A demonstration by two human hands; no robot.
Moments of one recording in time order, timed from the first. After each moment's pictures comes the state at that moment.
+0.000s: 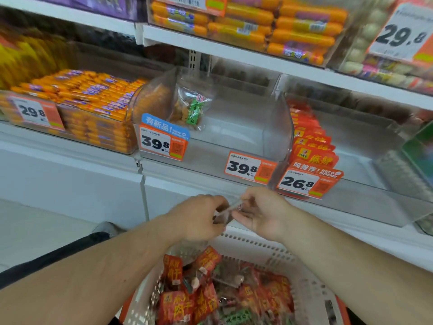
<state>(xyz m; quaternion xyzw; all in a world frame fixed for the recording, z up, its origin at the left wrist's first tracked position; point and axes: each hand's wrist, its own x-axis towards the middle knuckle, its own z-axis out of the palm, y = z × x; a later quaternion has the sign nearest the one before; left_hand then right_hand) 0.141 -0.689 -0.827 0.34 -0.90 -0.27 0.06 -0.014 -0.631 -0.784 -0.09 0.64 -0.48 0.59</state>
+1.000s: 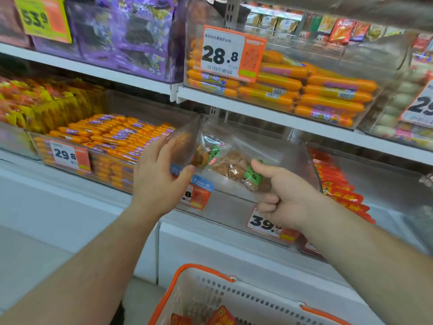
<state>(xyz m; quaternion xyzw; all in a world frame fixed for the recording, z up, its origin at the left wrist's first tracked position) 0.211 -0.789 -0.752 0.52 -0.72 -0.08 0.46 -0.001 -0.714 -0.690 -0.27 0.58 -0.49 0.59</state>
